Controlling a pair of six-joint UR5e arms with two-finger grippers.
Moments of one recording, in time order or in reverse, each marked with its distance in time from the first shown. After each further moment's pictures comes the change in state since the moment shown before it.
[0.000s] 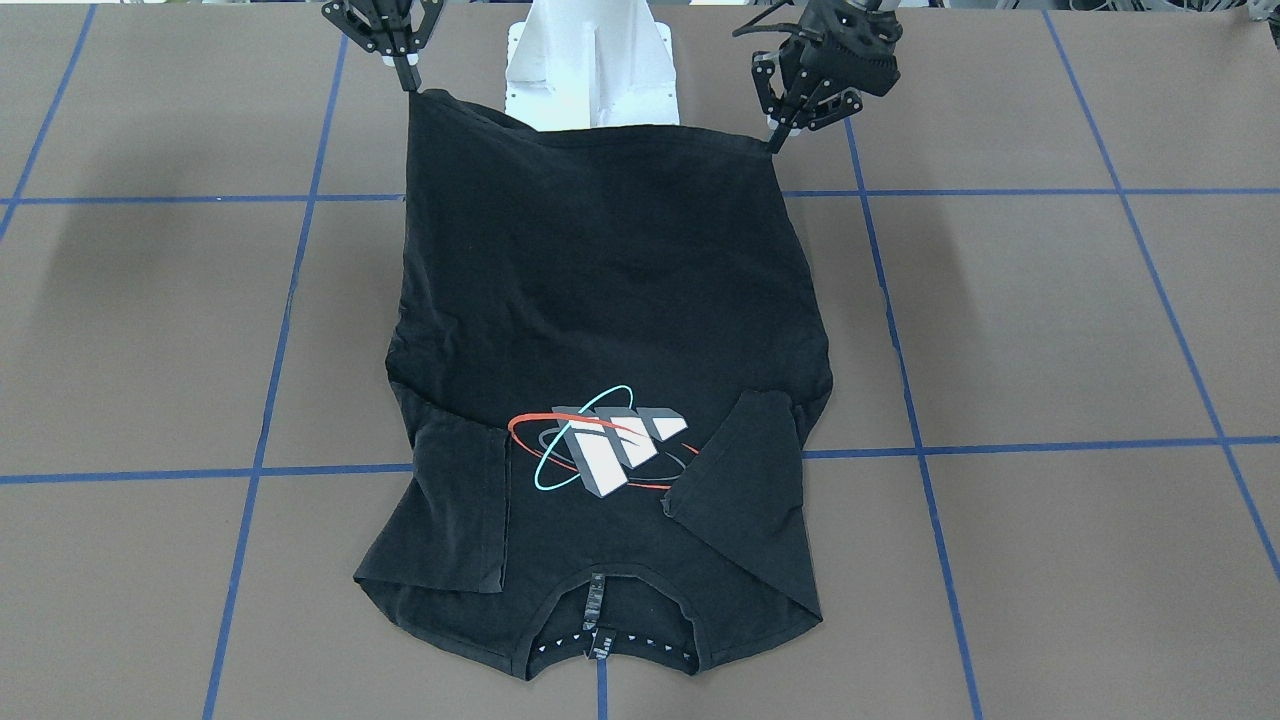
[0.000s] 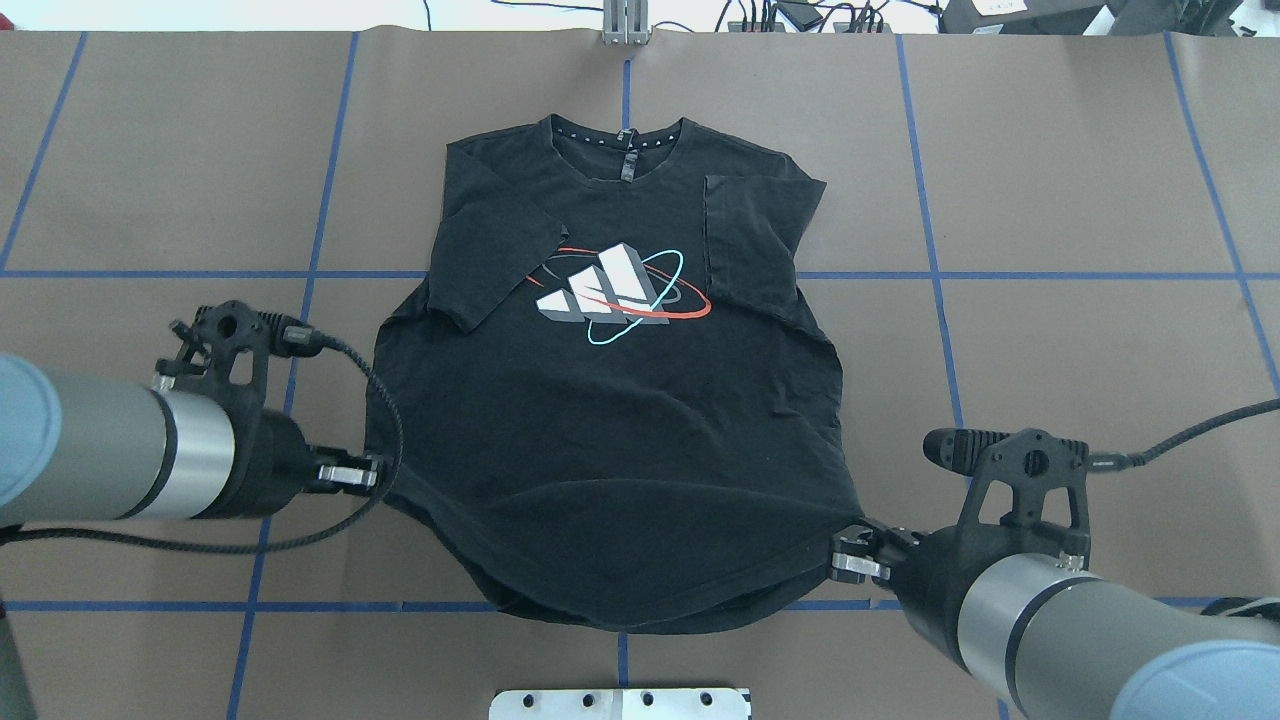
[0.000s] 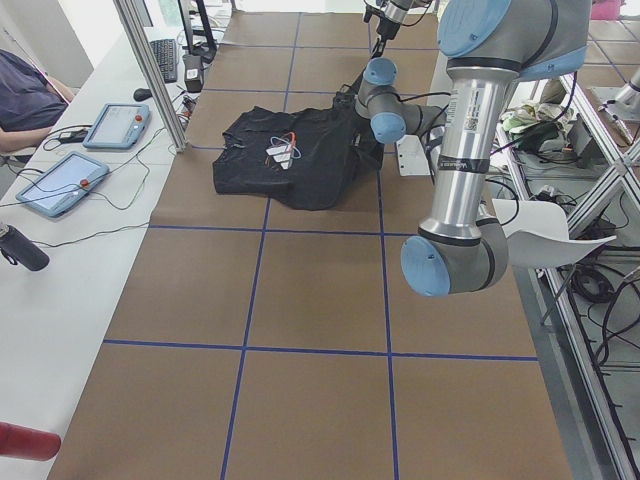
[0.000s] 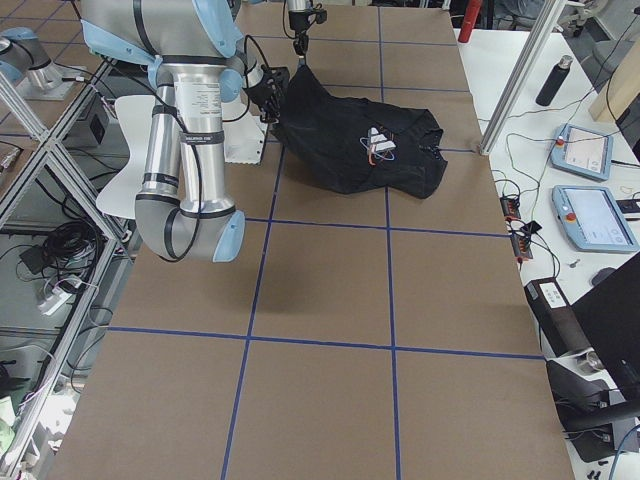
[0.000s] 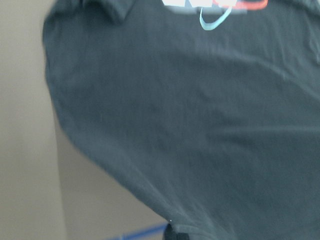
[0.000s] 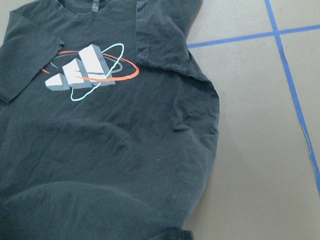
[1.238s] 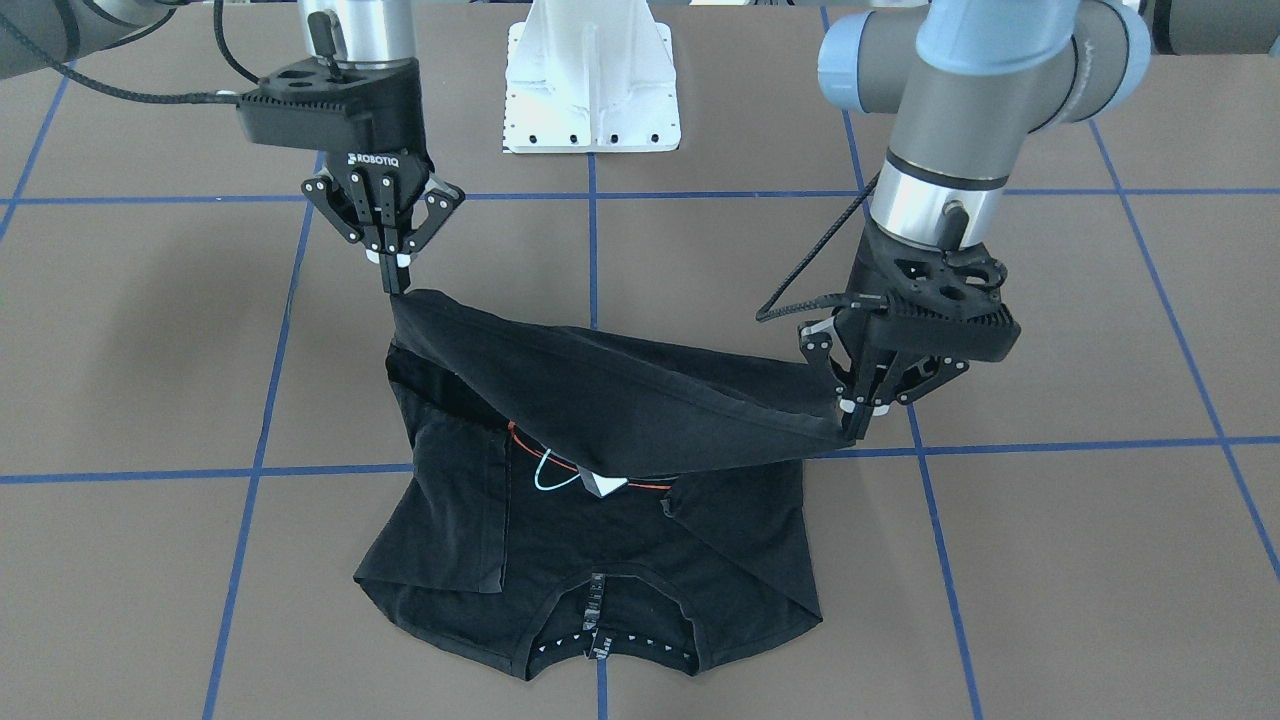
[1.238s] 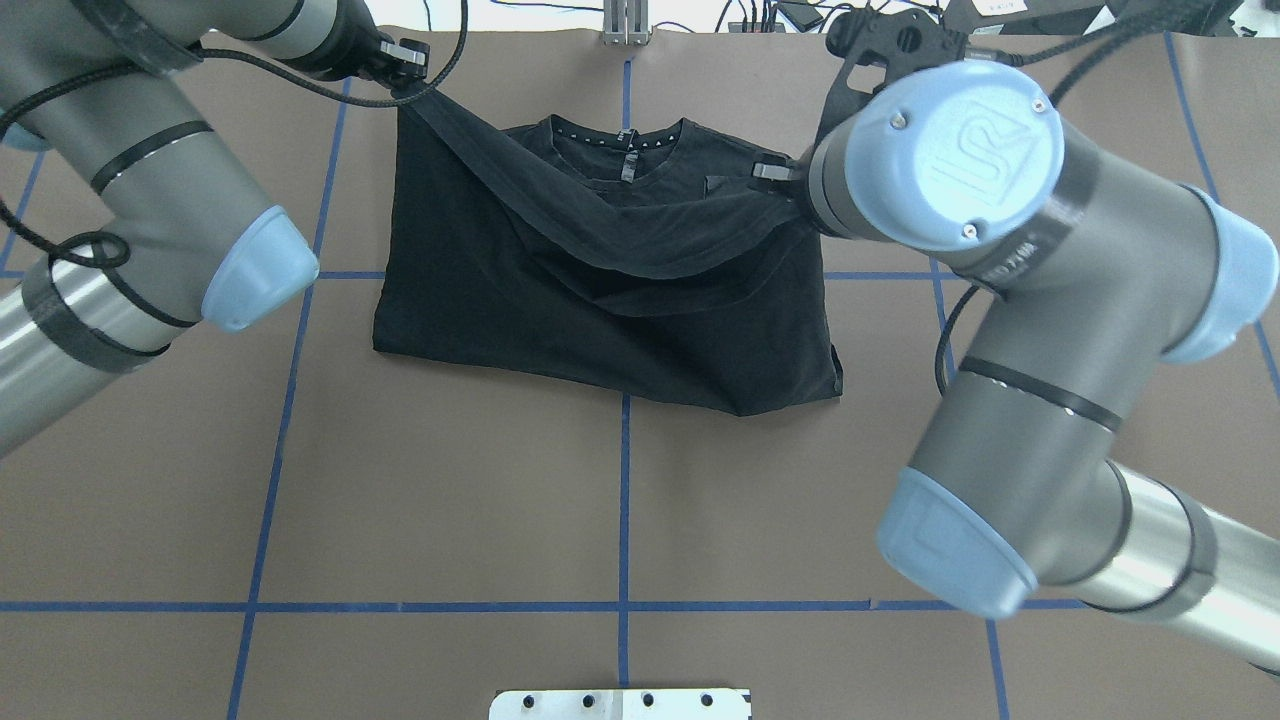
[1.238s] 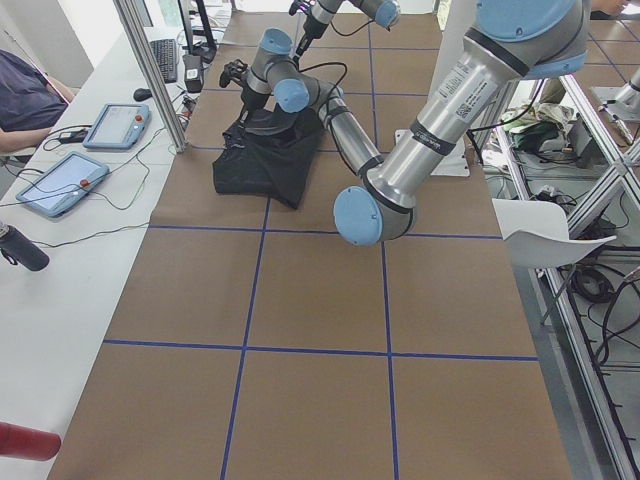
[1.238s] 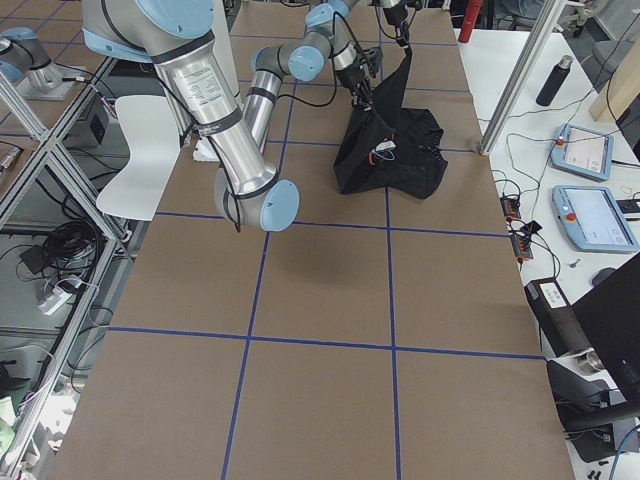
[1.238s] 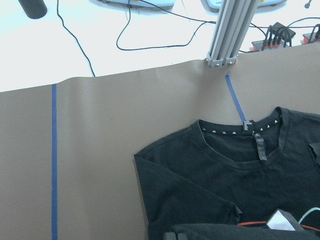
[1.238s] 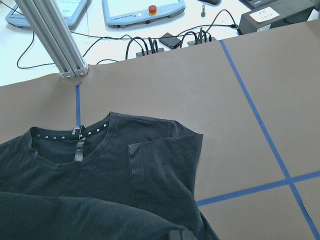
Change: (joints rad) left arm -0.410 -0.471 0.599 -0.003 0.005 0.302; right arm 0.549 0.451 -0.548 0.012 0.238 -0.229
